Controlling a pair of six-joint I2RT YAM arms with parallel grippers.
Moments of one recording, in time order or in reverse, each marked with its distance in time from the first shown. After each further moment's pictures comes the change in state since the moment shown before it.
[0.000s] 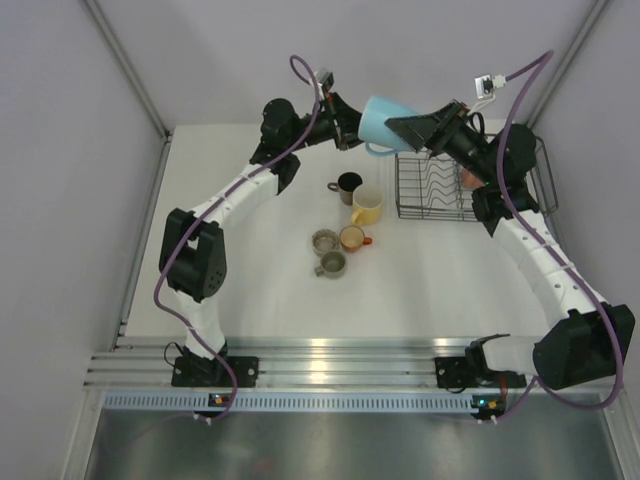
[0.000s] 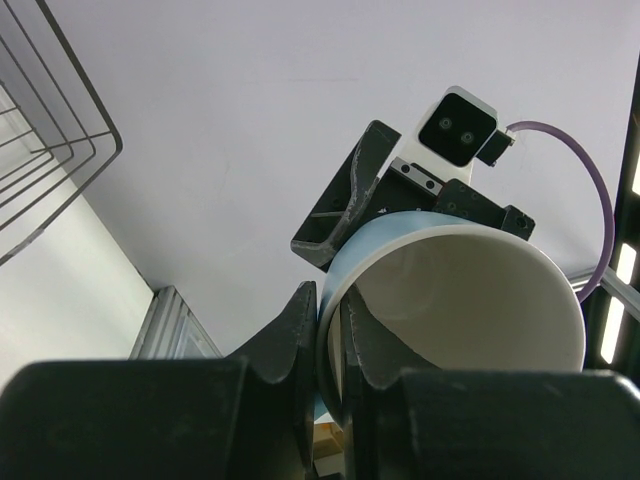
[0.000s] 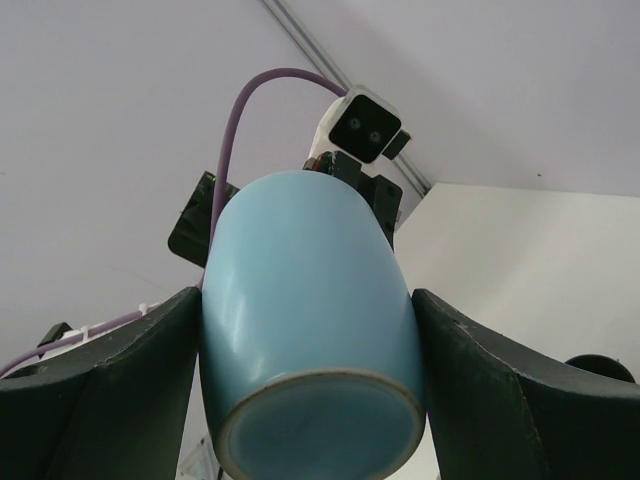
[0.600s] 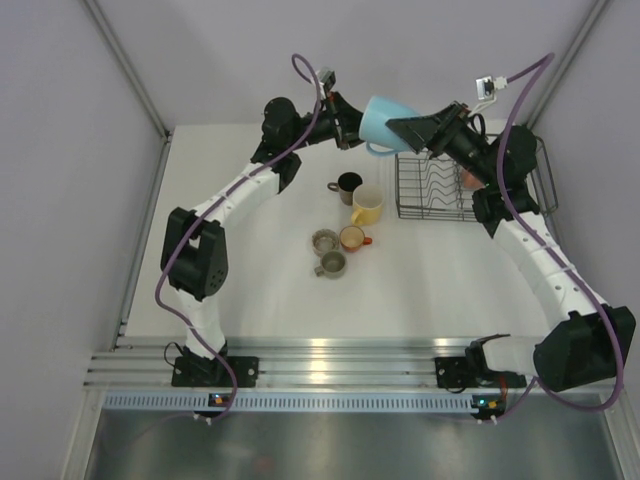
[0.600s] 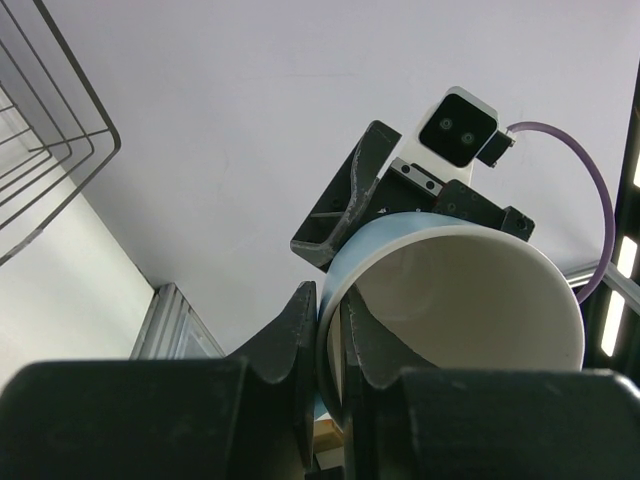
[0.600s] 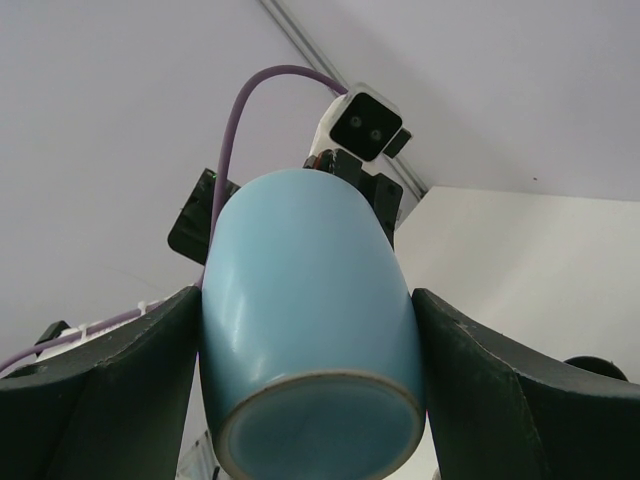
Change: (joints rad) left arm 0.000 0.010 0.016 0.003 0.008 -0.002; right arm 0.000 -0.004 -0.006 0.003 0.002 -0.012
